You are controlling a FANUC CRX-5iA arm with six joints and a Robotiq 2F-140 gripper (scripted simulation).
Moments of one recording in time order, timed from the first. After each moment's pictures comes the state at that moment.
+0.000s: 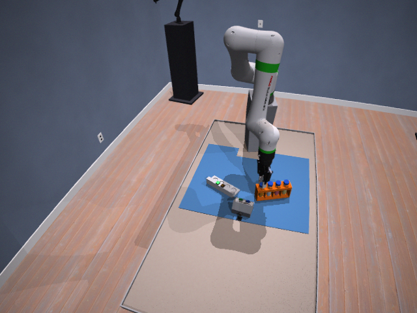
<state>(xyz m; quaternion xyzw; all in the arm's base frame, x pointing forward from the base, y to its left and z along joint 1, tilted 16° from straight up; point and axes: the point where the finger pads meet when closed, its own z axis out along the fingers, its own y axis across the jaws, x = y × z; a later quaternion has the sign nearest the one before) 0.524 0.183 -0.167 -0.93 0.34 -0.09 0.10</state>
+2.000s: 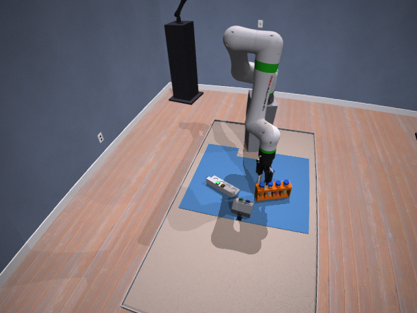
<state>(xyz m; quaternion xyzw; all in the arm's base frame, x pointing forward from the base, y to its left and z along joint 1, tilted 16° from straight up) 0.524 0.184 -0.168 -0.95 0.29 -0.10 0.10</state>
